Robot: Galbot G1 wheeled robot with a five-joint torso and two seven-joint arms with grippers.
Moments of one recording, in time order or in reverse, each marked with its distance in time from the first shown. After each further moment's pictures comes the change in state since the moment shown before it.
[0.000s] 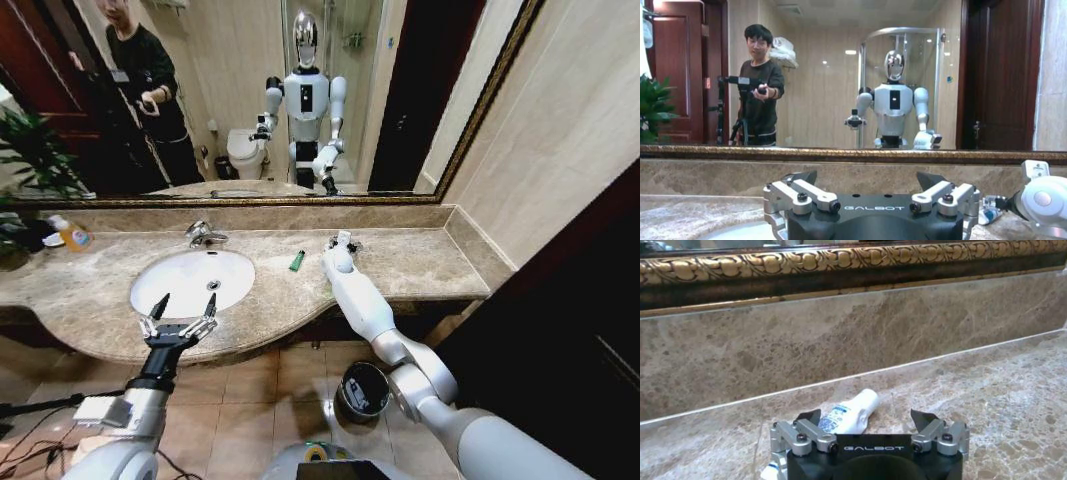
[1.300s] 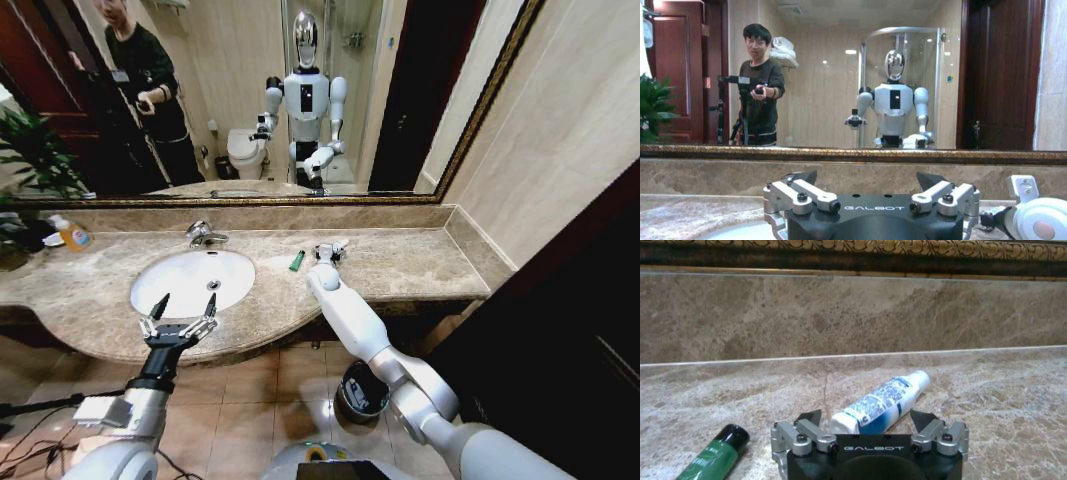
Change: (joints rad) left arm 0.000 0.000 0.000 0.000 0.000 0.000 0.000; right arm -0.091 0.000 -0.146 0.103 -0.037 -0.009 0.012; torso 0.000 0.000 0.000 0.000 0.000
